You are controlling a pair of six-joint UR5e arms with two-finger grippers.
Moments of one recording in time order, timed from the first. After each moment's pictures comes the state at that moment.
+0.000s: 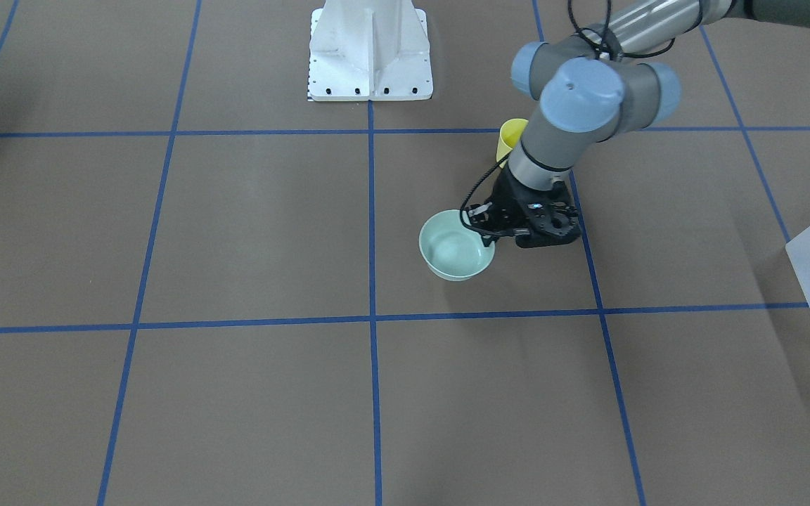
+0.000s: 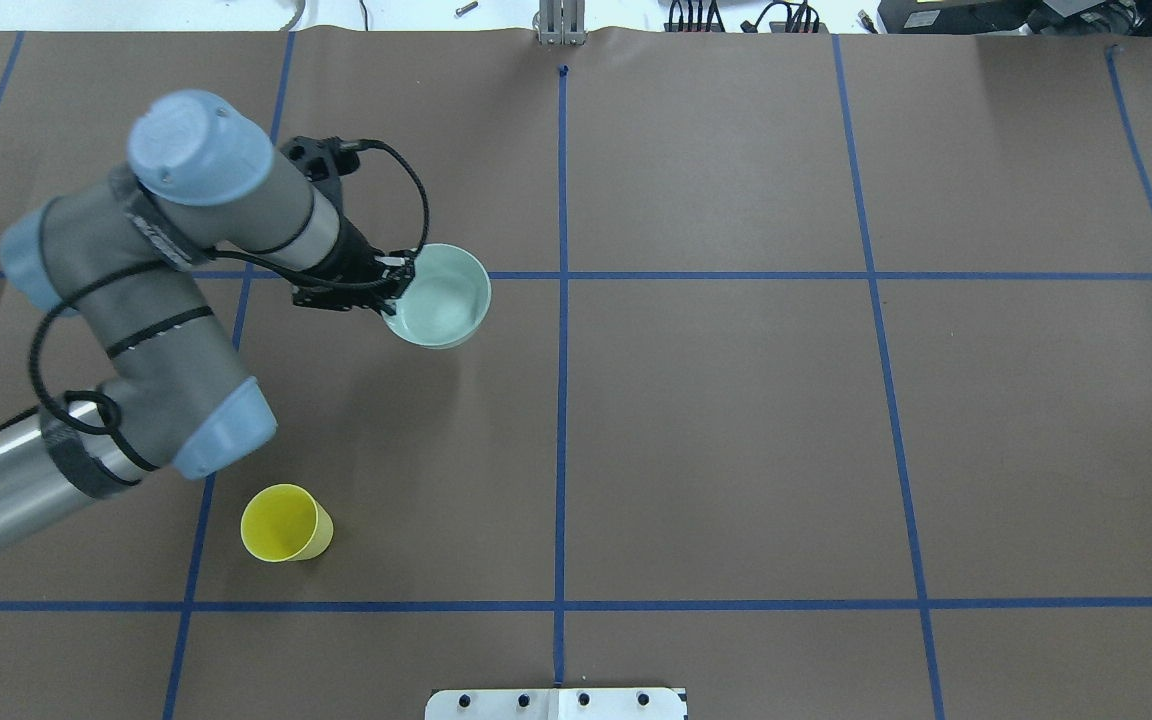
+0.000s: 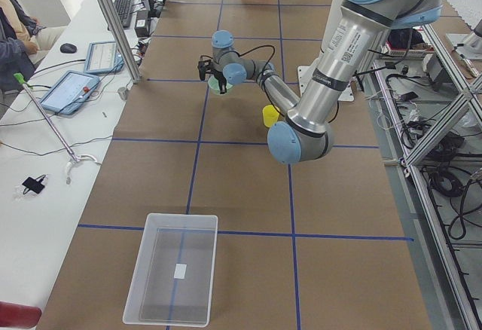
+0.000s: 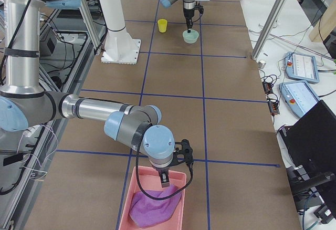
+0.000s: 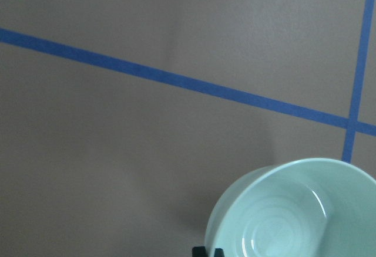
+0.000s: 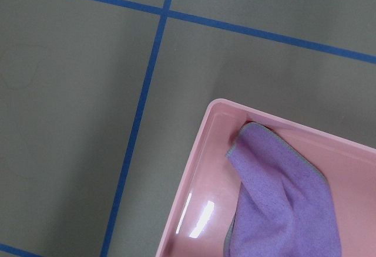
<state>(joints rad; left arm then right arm) -0.78 -2.06 -1.69 -1.82 -2.09 -1.19 1.86 -1.70 1.68 -1.84 2.37 -0.64</state>
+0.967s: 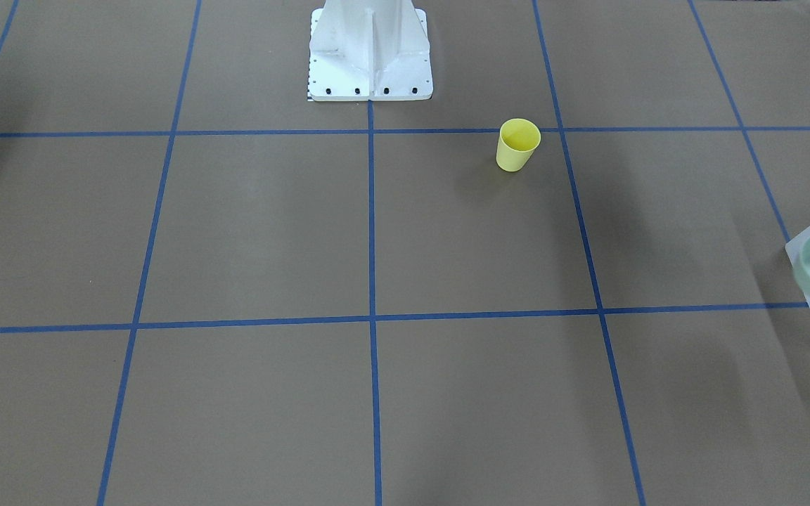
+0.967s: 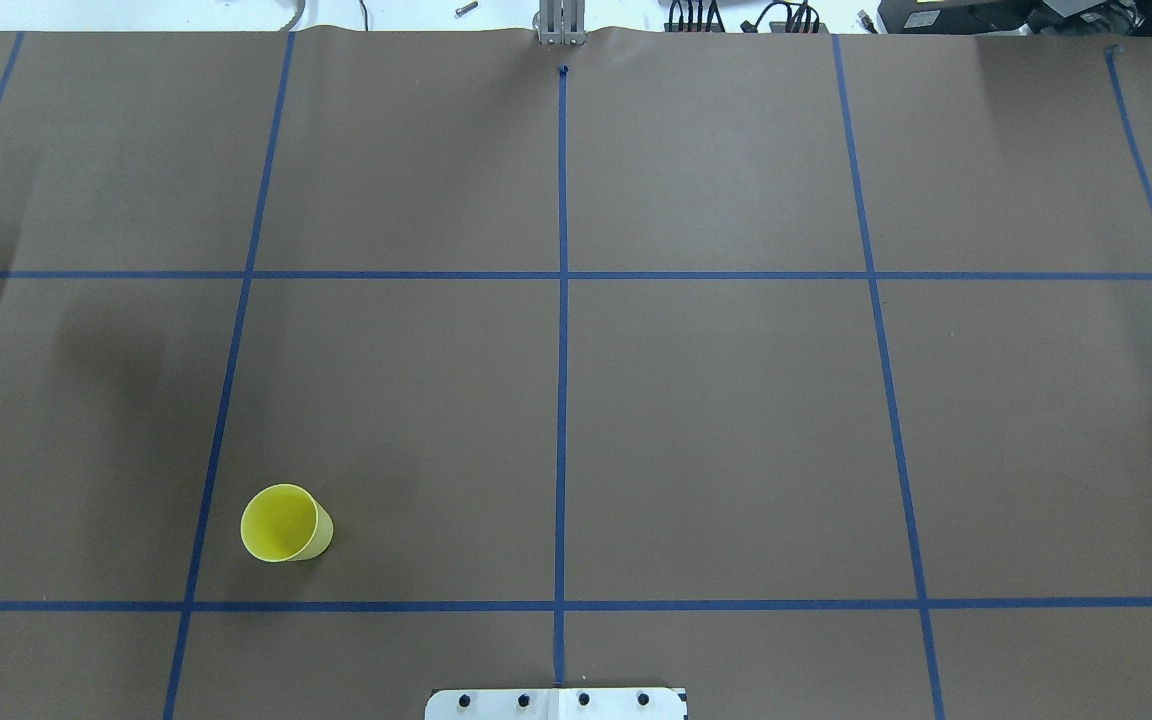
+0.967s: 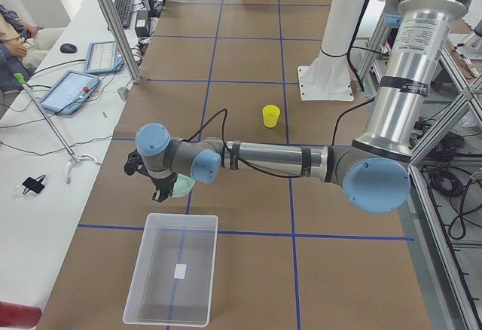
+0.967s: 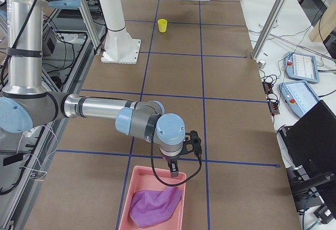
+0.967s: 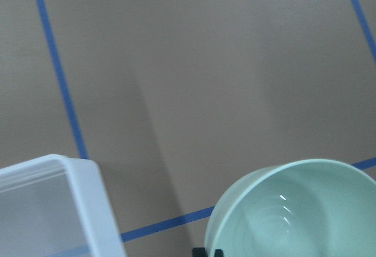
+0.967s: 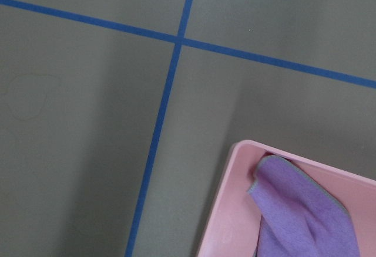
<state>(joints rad) -1.52 -1.81 -1.32 -1.82 -2.39 0.10 1.73 -1.69 1.72 -1.73 2.38 -0.42</state>
